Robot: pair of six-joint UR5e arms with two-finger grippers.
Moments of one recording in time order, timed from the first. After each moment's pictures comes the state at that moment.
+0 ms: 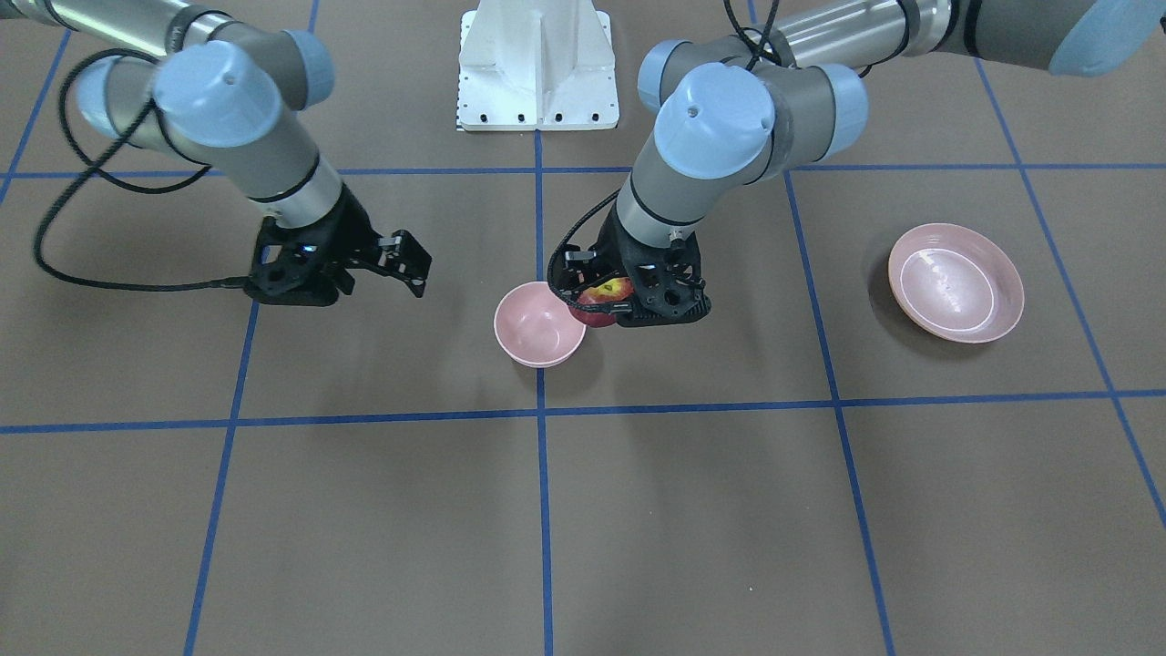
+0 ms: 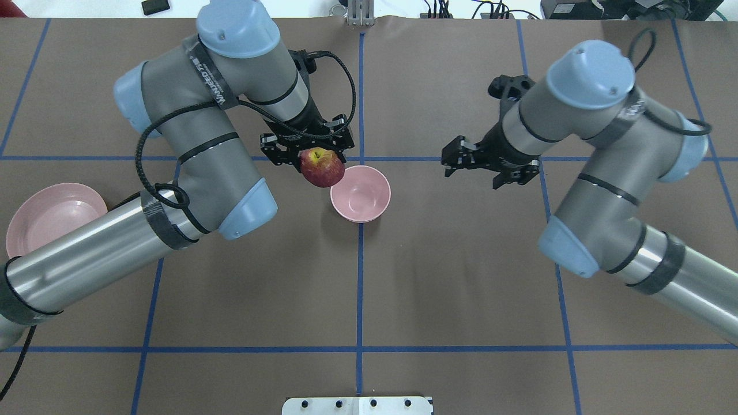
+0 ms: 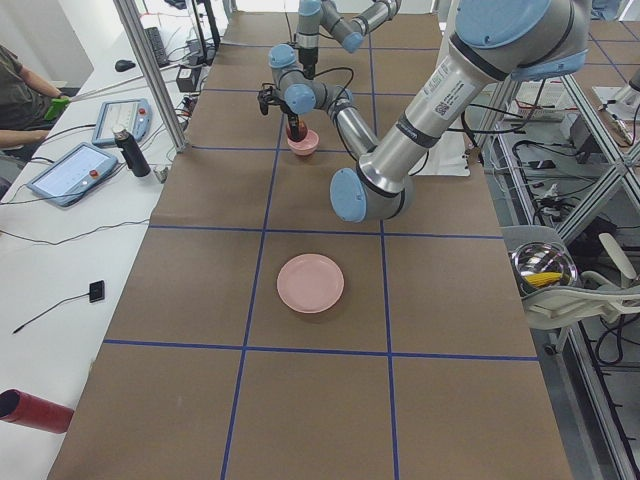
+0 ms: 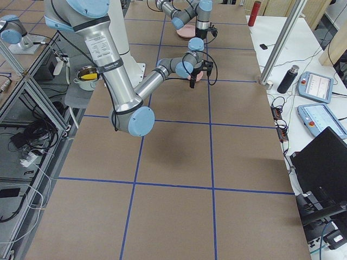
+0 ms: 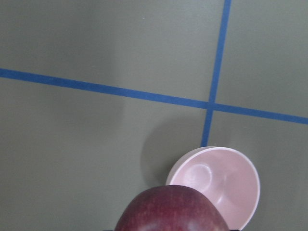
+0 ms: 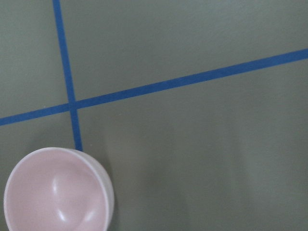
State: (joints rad) left arm -0.71 -2.40 -1.51 -1.67 -2.17 -1.27; right arm 0.78 -1.16 1.81 -1.38 2.16 1.24
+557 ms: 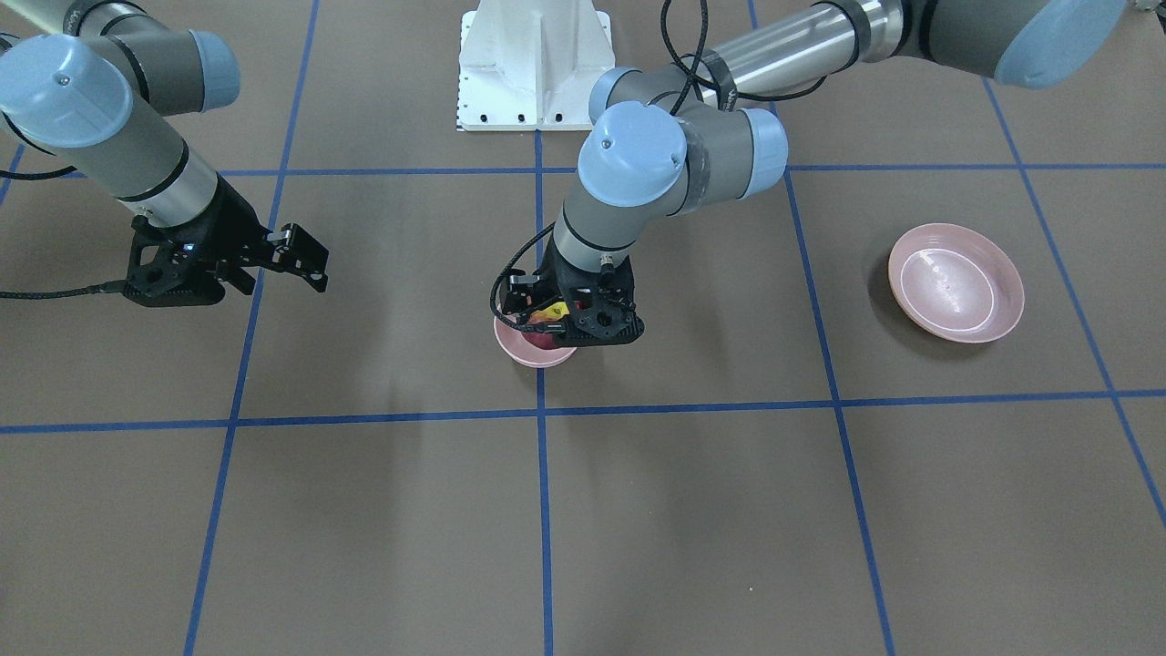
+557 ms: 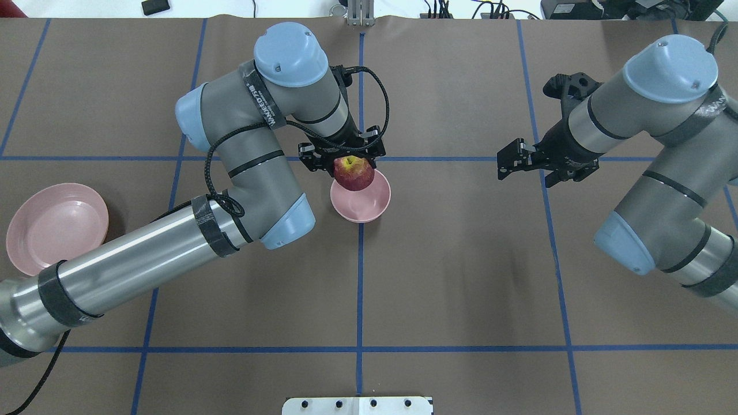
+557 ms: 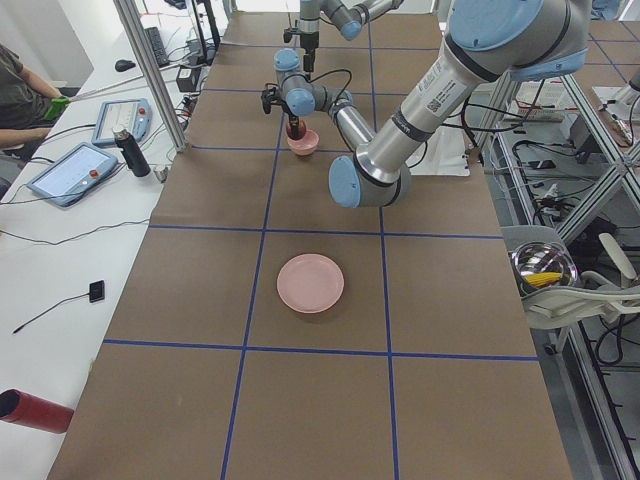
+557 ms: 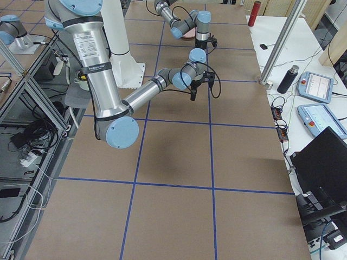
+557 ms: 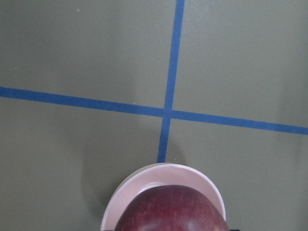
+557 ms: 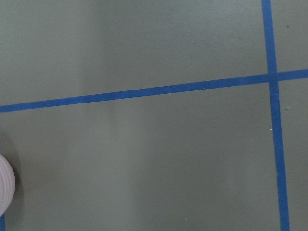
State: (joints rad) left arm -0.65 -2.48 -1.35 -1.81 -2.09 -1.31; right arm 0.85 -1.27 1.85 -1.37 2.20 1.10
